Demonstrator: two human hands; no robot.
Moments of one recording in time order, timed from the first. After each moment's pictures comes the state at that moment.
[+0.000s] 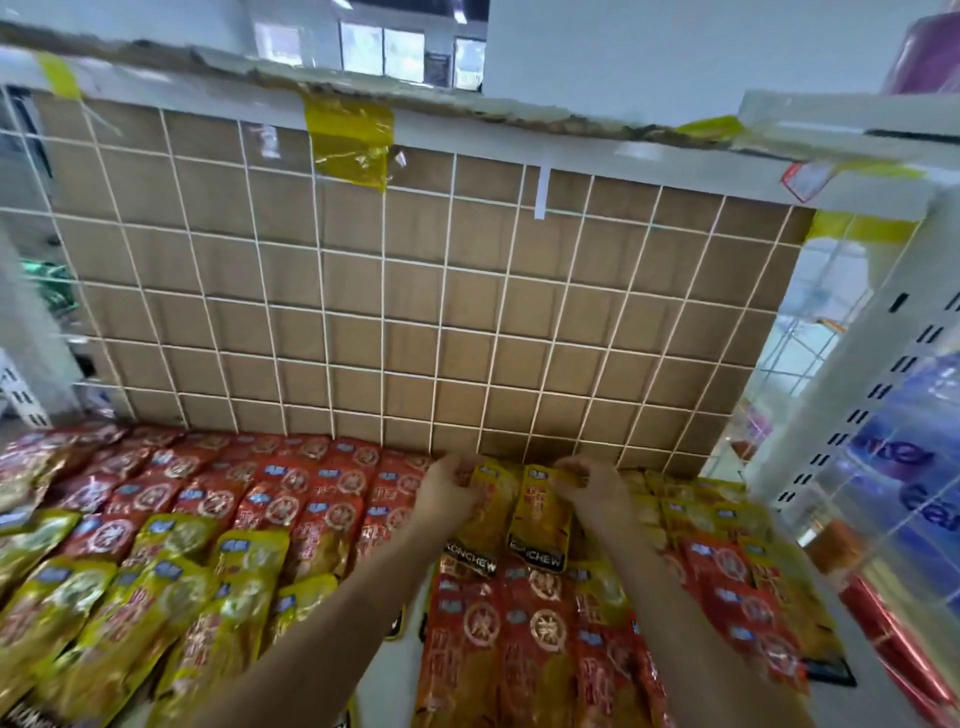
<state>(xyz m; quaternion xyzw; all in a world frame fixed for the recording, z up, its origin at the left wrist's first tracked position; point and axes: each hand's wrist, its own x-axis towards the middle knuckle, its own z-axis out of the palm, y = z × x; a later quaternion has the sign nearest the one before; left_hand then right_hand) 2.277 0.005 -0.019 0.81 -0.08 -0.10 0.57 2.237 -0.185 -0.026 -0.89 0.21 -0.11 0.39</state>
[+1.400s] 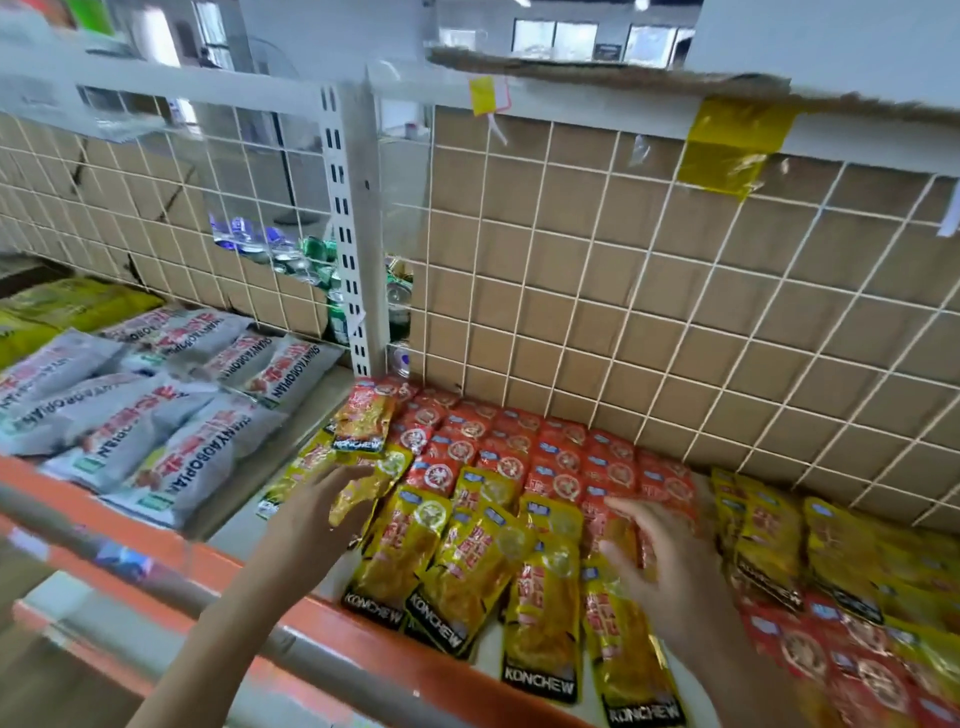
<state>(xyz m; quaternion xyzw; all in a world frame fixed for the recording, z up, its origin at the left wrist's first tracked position) 2.225 0.398 -0.007 0.95 -0.07 0.12 0.30 2.181 0.073 0.014 -0.95 -0.05 -0.12 0.28</state>
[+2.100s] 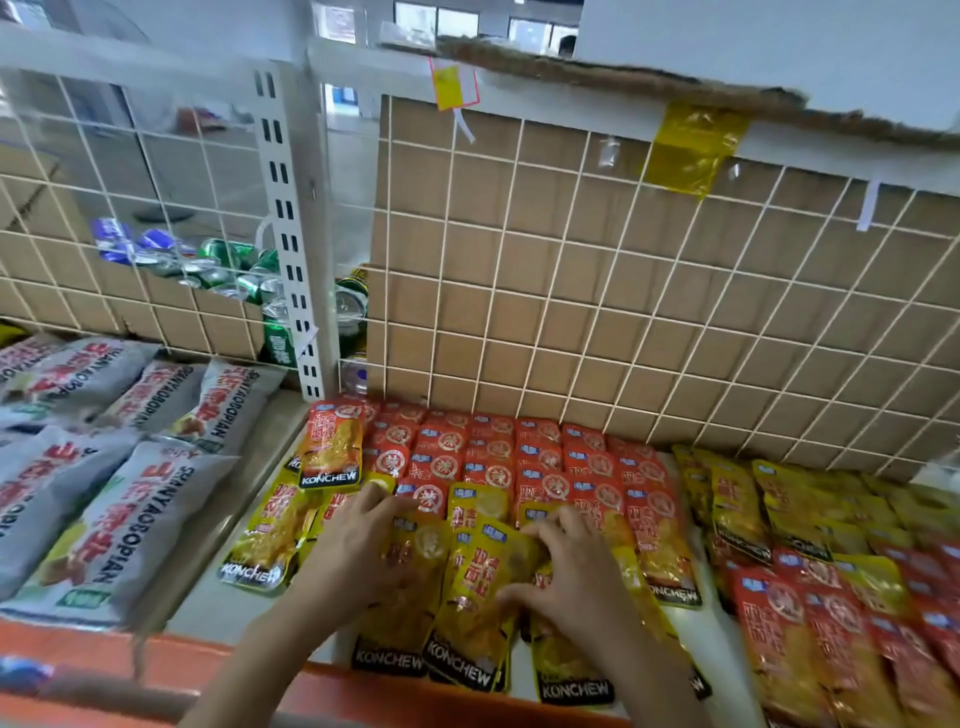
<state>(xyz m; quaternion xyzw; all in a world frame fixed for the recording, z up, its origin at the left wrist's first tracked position) 2.271 0.384 -0.027 0.94 -0.22 0.01 0.27 2.201 0.159 -0.008 -0.98 0.01 0.02 0.17</state>
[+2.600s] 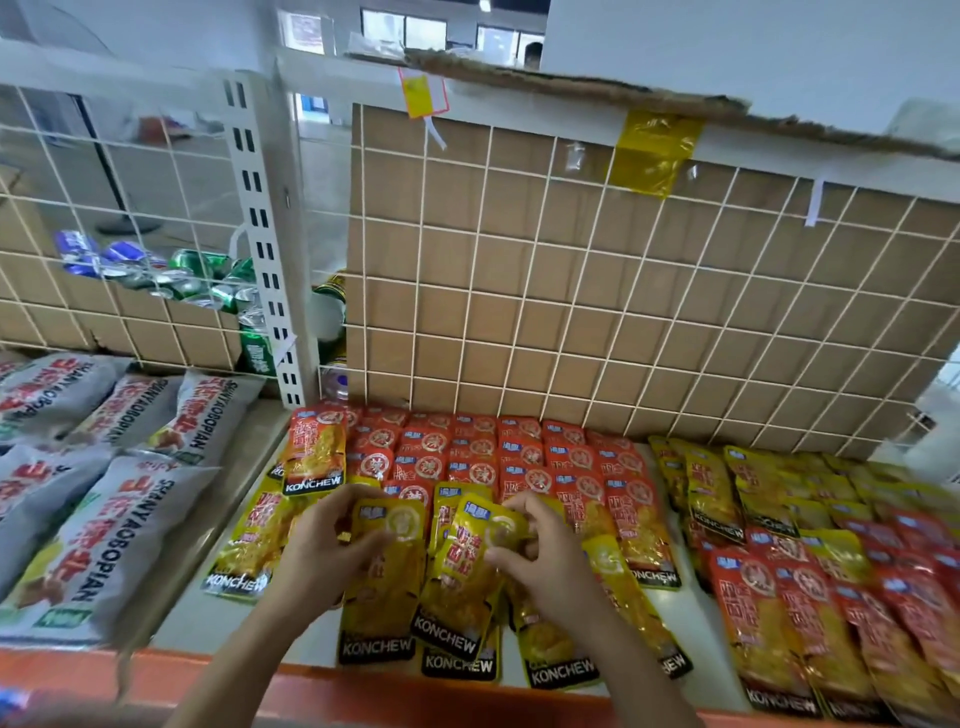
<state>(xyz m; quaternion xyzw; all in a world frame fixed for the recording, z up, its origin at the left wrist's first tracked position) 2.264 0.393 -0.014 0.82 -0.11 -0.02 0.56 2.197 0.172 -0.005 -0.86 0.03 -0.03 0.51</state>
